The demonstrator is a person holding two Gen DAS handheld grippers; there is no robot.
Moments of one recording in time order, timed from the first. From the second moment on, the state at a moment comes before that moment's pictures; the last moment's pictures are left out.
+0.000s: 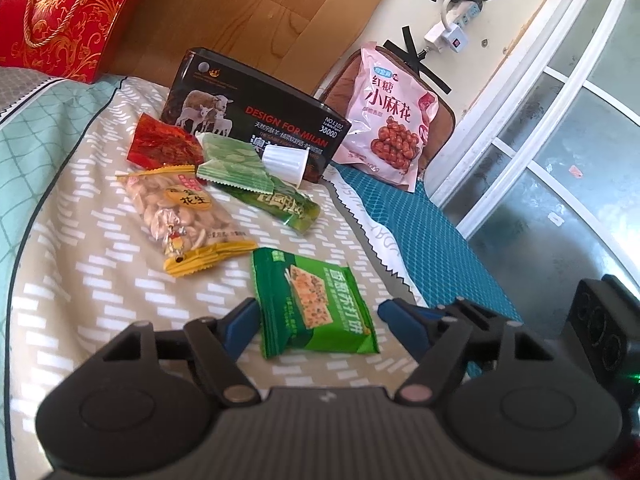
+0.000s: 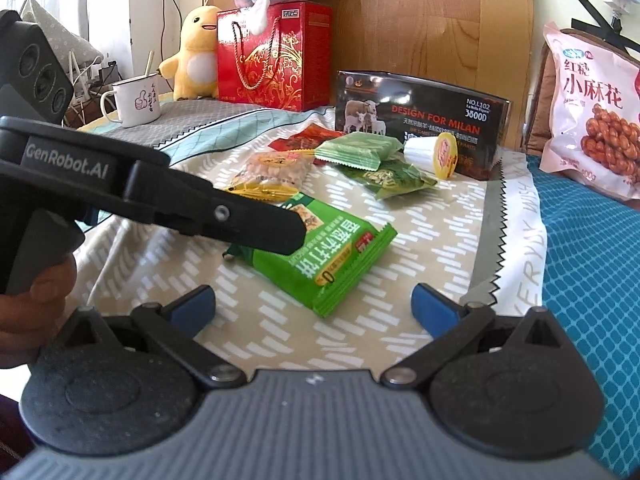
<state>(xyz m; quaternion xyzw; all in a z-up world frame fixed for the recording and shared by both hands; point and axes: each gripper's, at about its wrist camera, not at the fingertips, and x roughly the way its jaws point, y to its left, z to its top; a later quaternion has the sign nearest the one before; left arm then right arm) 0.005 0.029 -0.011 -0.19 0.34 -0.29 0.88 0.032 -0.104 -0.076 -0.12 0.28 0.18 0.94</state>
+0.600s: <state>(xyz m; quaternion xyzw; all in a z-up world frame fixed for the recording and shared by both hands) 0.005 0.032 -0.012 -0.20 0.33 -0.29 0.87 0.032 -0.104 -0.076 -0.12 0.28 0.18 0.94</state>
